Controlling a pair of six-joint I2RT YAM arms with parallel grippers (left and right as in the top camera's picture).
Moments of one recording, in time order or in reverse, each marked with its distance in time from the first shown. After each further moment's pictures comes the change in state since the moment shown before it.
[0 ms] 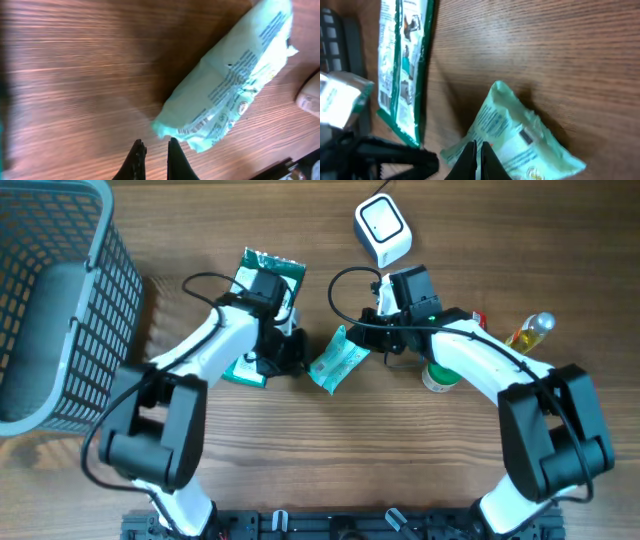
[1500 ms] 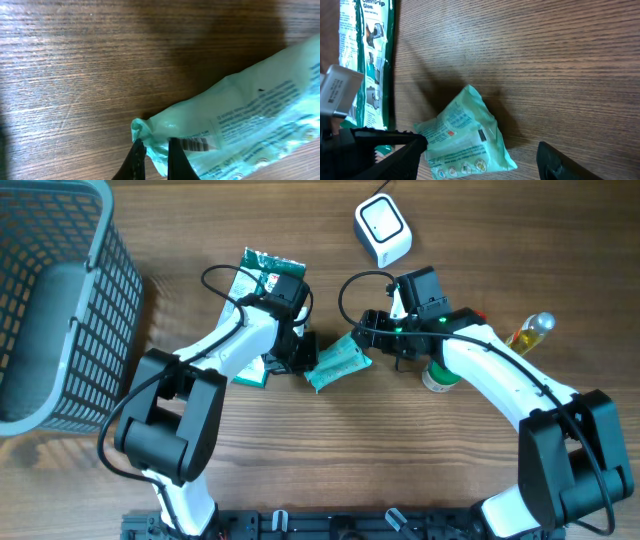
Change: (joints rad) left arm -0.075 0.059 0.035 0.032 -0.163 0.001; right arm 0.000 -0.121 0.000 -0.188 0.195 -0.013
